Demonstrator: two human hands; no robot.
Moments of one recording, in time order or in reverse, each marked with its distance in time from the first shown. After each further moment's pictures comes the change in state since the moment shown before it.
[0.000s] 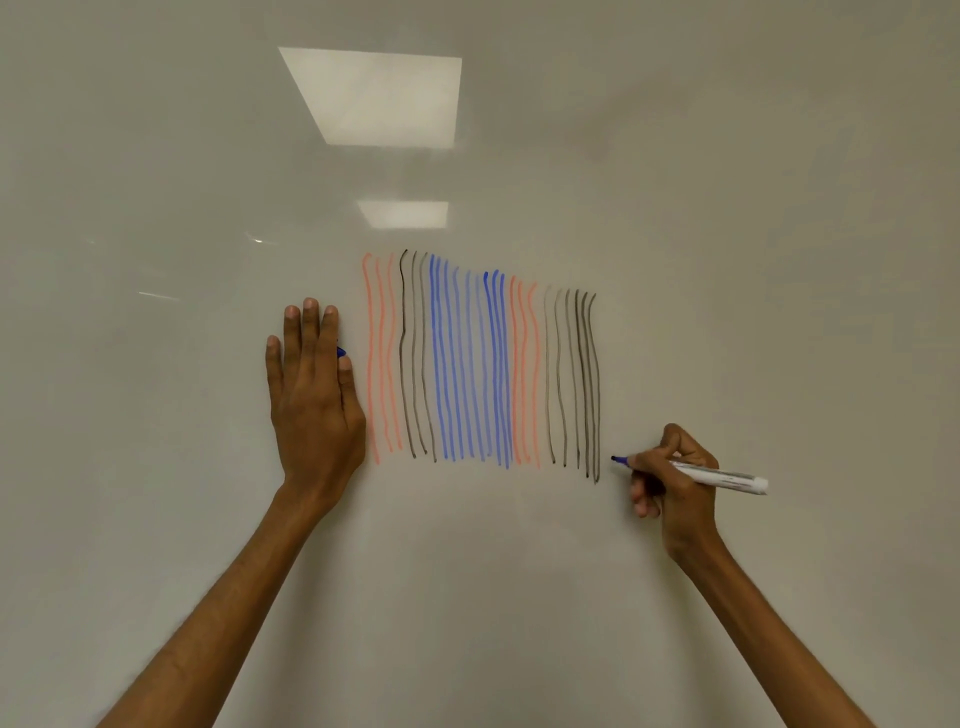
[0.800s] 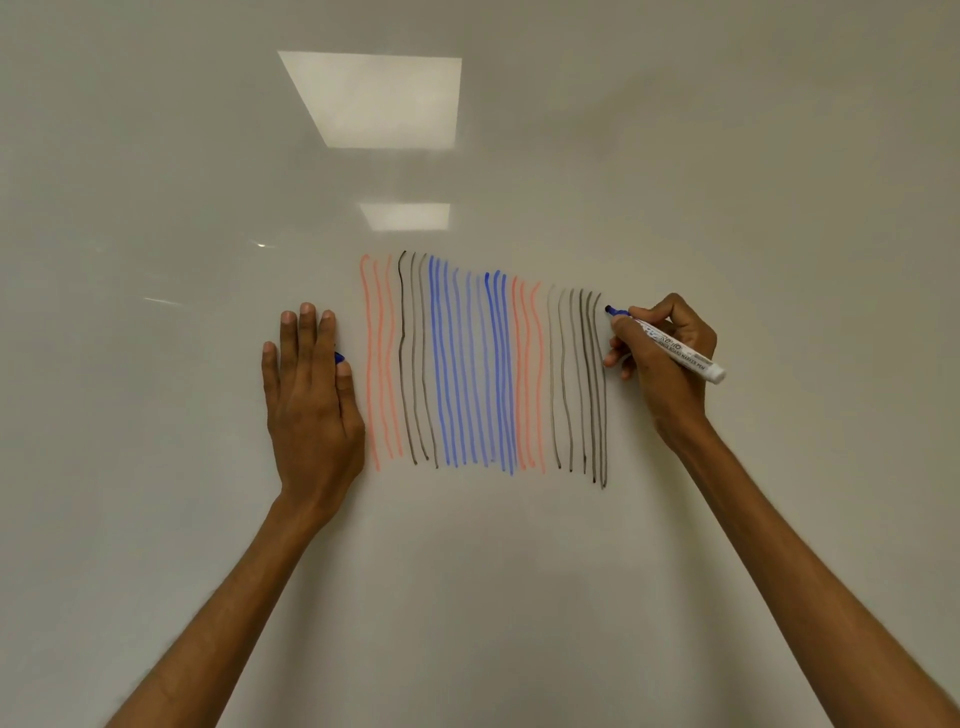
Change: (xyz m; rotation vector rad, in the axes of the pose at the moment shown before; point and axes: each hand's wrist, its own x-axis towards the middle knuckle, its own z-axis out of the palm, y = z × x) left_hand -0.001 0.001 -0.001 0.003 -0.007 -0.001; right_hand 0.088 -0.052 0.052 -0.097 -0.008 -0.308
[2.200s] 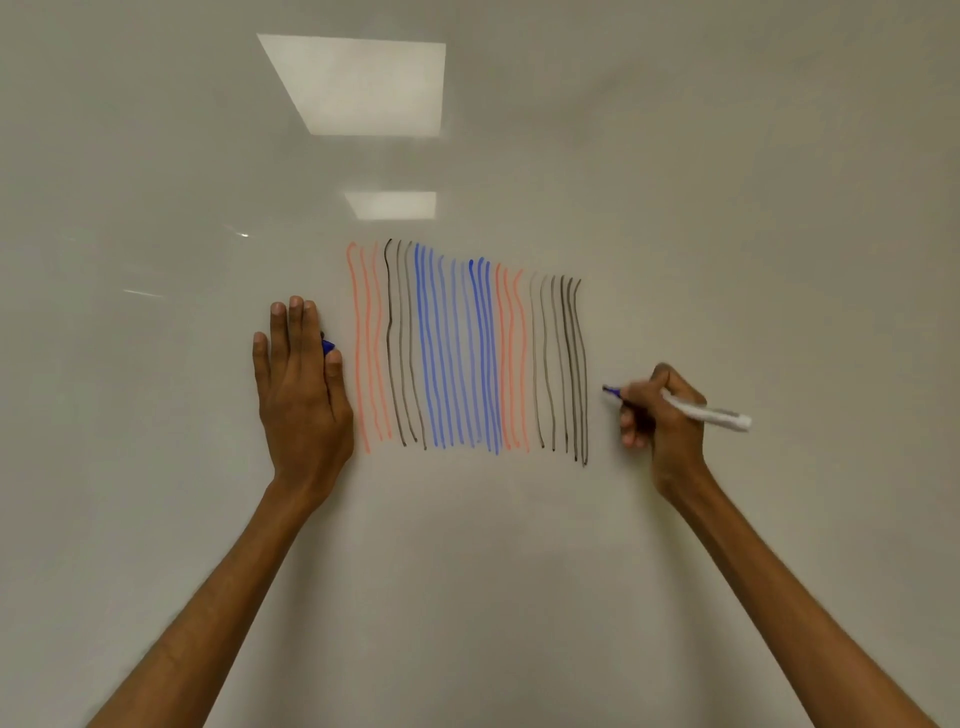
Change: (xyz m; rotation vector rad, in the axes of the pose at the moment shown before) left_hand -0.003 -0.002 0.000 -0.011 -0.005 -0.001; right_hand -0.064 0.011 -0.038 0.114 0.021 0.245
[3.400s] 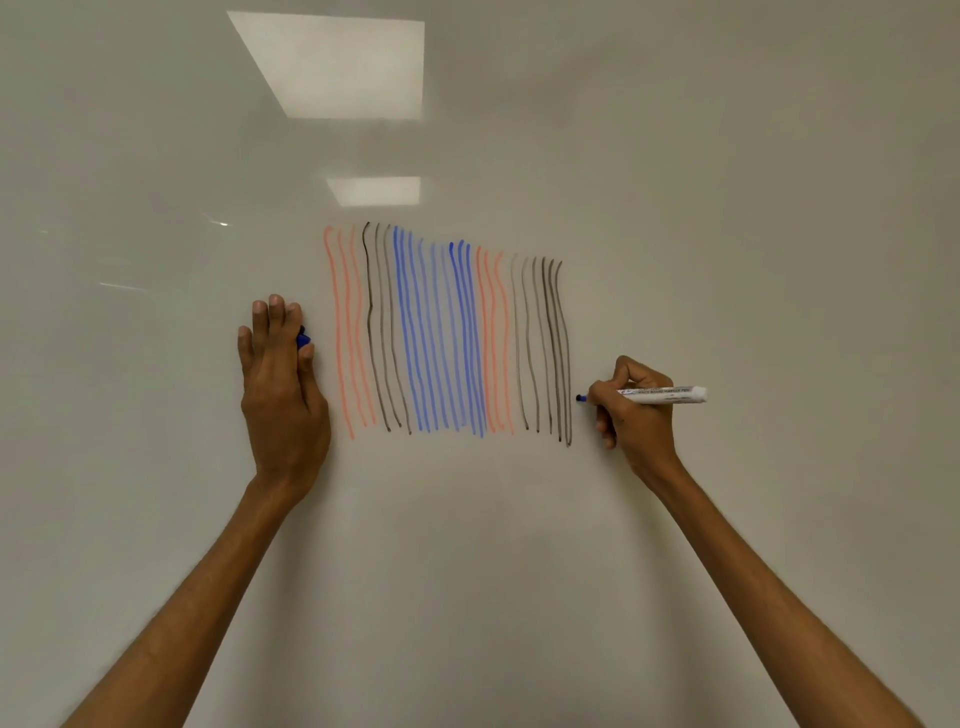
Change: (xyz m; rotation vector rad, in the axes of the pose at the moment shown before) left_hand -0.009 -0.001 -0.003 -0.187 0.037 -0.014; right_hand -0.004 0.018 0.001 -0.208 -0.025 -0.022
